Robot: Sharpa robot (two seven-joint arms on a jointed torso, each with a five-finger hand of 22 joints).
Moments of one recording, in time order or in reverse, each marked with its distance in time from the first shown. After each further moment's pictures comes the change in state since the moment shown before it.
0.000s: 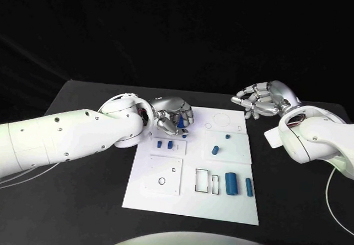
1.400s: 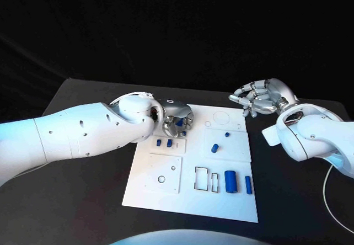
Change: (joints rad) left arm -0.002 0.116 -0.012 -0.144 -0.321 0.132 0.012; left_hand 0.001 0.001 0.002 -0.009 0.000 0.128 -0.011 -0.054 -0.108 0.076 -0.009 -0.075 -0.104 0.188 -0.007 0.253 0.203 0.000 0.077 0.005 0.192 0.170; right arm -0.001 0.007 0.000 0.003 0.003 -0.004 0.005; right_hand 0.000 0.000 0.000 0.000 0.000 0.000 0.000 0.004 0.000 0.000 0.000 0.000 -0.002 0.000 0.000 -0.004 0.001 0.000 0.000 0.000 0.000 -0.001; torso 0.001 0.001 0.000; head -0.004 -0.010
